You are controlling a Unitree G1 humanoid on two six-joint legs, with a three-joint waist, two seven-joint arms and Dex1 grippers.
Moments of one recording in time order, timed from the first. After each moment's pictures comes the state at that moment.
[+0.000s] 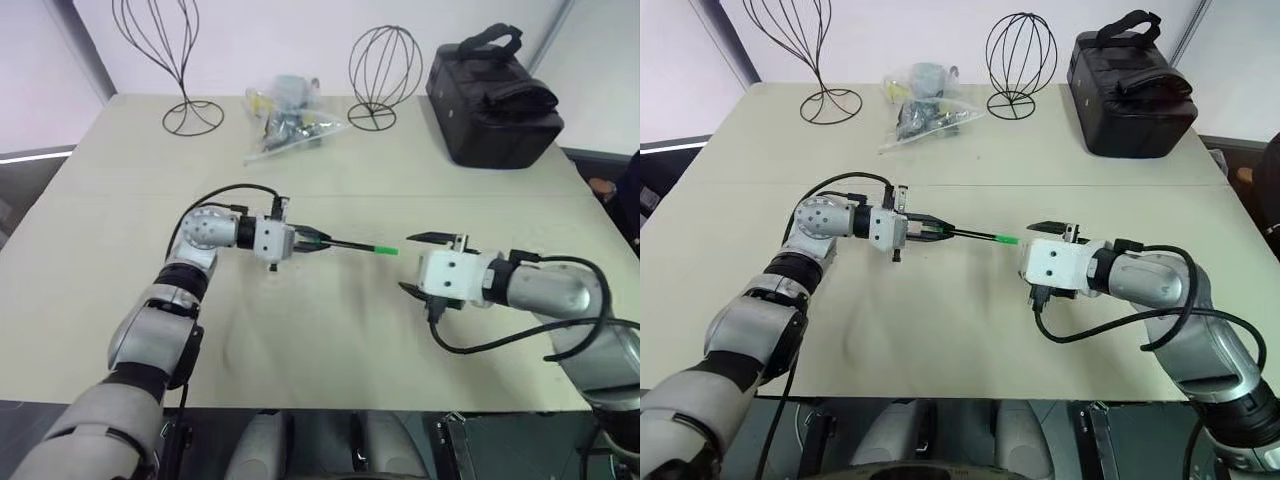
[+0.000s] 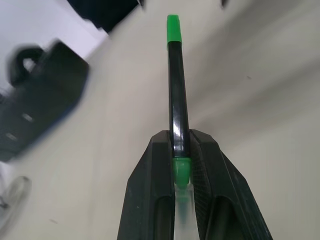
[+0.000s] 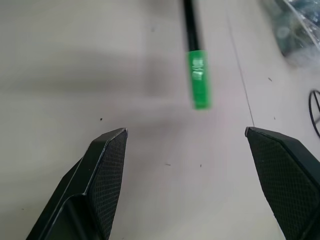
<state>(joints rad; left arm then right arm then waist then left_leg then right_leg) -0.93 0.37 -0.21 1.08 -0.04 -0.91 -1.32 -0.18 -0.82 0.01 -0.62 -0.11 0.49 0.89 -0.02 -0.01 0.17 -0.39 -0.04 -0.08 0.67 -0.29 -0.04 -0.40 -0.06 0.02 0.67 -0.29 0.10</state>
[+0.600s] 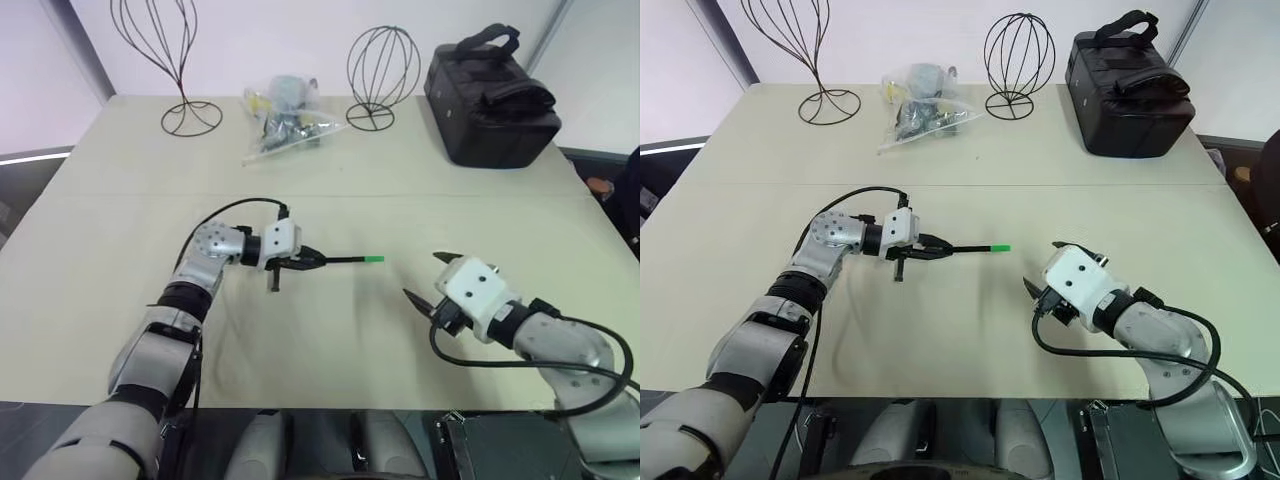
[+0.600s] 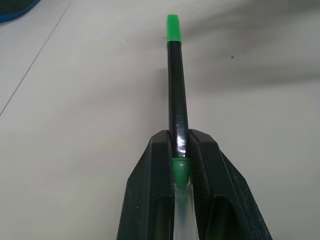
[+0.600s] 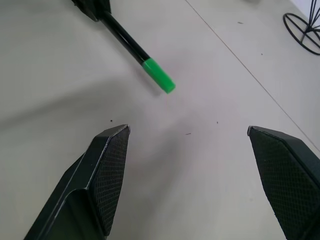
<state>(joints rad) -0.84 0.34 -0.22 0.89 -0.01 -0.44 -1.27 0.08 -0.63 -0.06 -0.85 -0.06 0.73 0.62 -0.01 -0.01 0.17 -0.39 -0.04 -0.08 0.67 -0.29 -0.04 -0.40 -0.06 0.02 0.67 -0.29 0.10</state>
